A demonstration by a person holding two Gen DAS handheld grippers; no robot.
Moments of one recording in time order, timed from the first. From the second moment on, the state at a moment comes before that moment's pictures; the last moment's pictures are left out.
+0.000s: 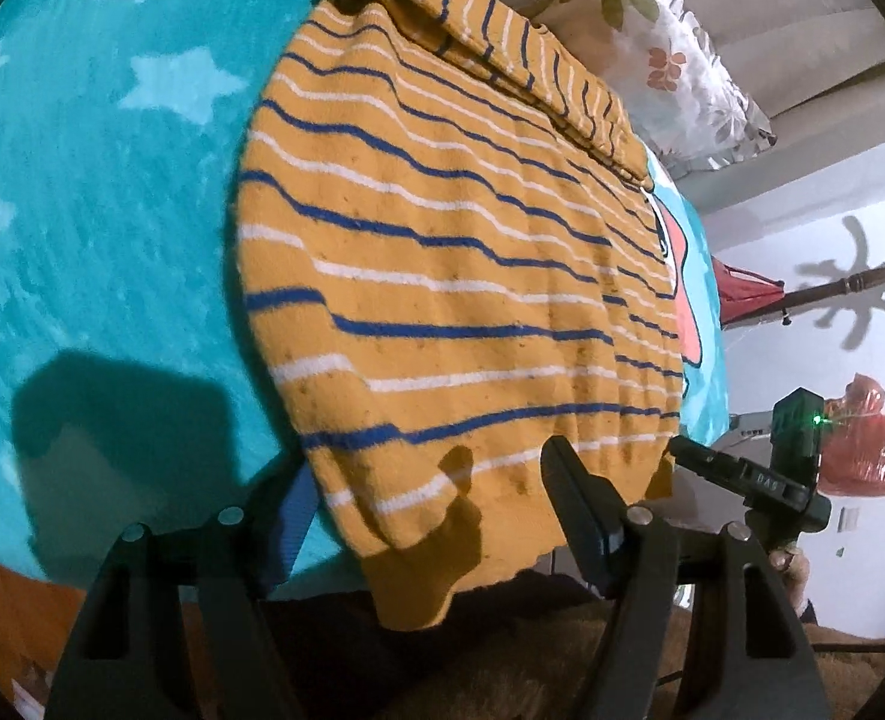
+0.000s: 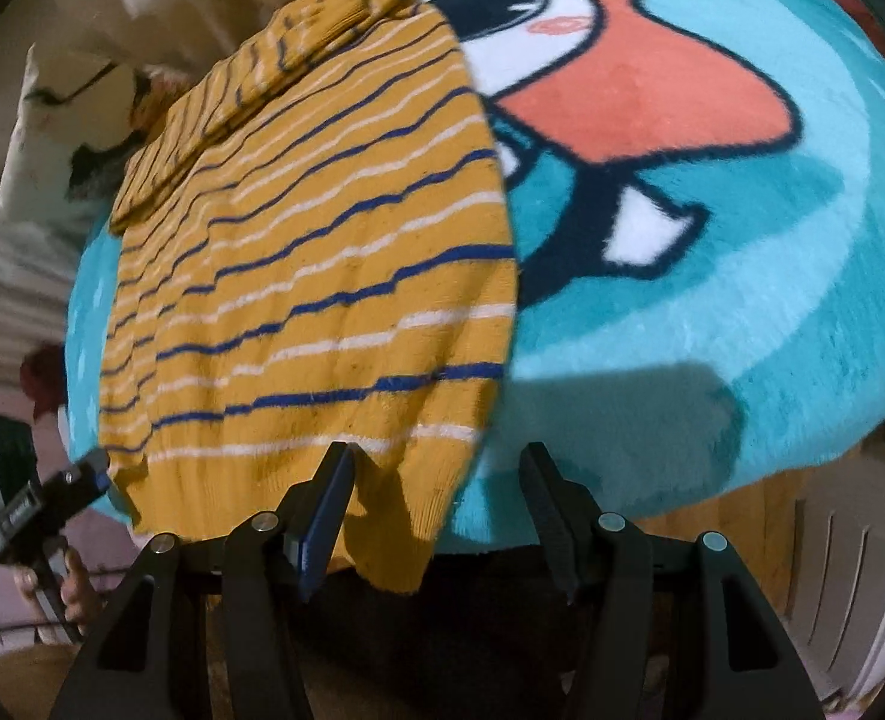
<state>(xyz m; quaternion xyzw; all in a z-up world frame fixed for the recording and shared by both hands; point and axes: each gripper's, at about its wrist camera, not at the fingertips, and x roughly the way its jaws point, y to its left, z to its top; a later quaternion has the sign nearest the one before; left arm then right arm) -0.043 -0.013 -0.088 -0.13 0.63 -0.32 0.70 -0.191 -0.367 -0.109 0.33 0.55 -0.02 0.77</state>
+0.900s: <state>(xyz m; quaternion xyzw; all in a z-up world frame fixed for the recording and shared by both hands) -0.065 -0.030 -0.047 -0.17 0.57 -0.17 0.78 -0.173 -0.371 -0.070 0.21 0.51 0.13 0.82</state>
